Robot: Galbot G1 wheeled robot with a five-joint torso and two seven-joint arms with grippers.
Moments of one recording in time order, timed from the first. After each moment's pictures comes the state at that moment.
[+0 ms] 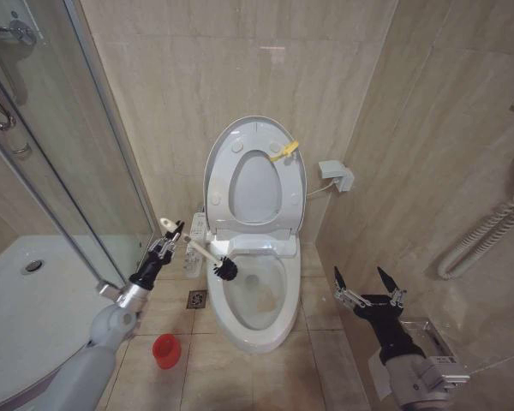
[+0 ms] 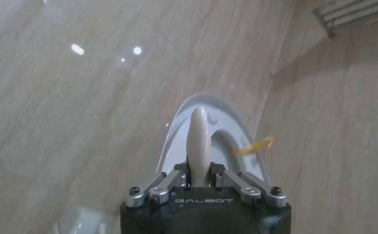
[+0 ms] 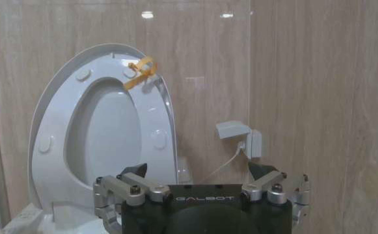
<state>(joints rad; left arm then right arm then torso) 0.90 -1.08 -0.31 -1.40 -1.06 -0.33 0.70 -1.76 1.39 0.63 2.43 0.24 -0.09 0.10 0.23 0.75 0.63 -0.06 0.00</state>
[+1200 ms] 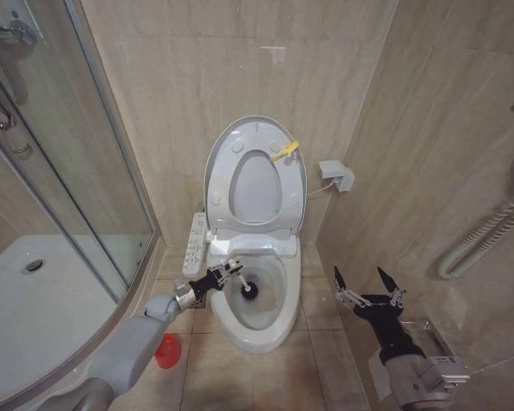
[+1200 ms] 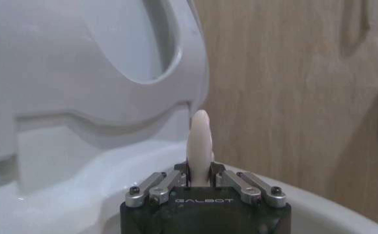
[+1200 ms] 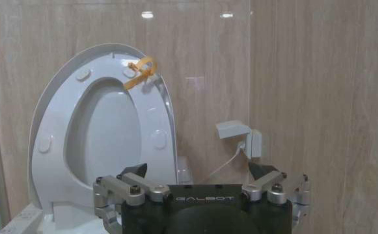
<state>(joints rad) 0.56 -1.21 0.11 -0.84 -0.53 -0.51 0.80 -1.76 1.39 0.63 2.43 0.24 -0.09 0.10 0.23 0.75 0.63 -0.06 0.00</state>
